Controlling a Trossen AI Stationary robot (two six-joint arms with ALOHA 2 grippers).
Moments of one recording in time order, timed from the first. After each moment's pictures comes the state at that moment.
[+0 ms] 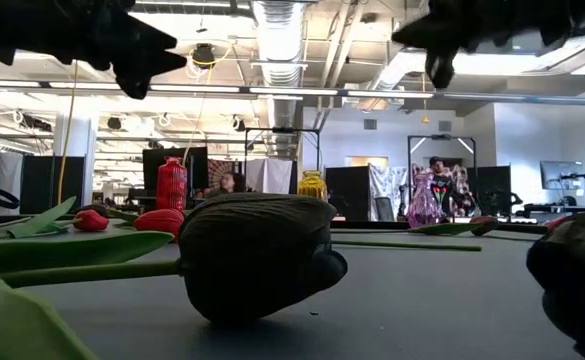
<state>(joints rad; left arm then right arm) -0.03 0.69 0.30 0.26 -0.06 -0.12 -0.14 0.90 0.63 0.09 -0.20 0.35</state>
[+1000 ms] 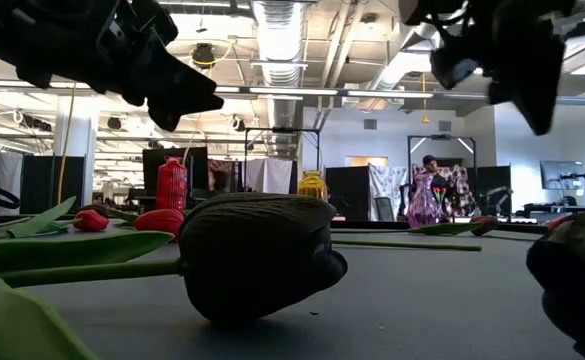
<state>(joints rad) -0.07 1.13 0.33 0.58 -0.06 -0.15 0.08 1.48 1.18 -1.36 -0.17 0.59</state>
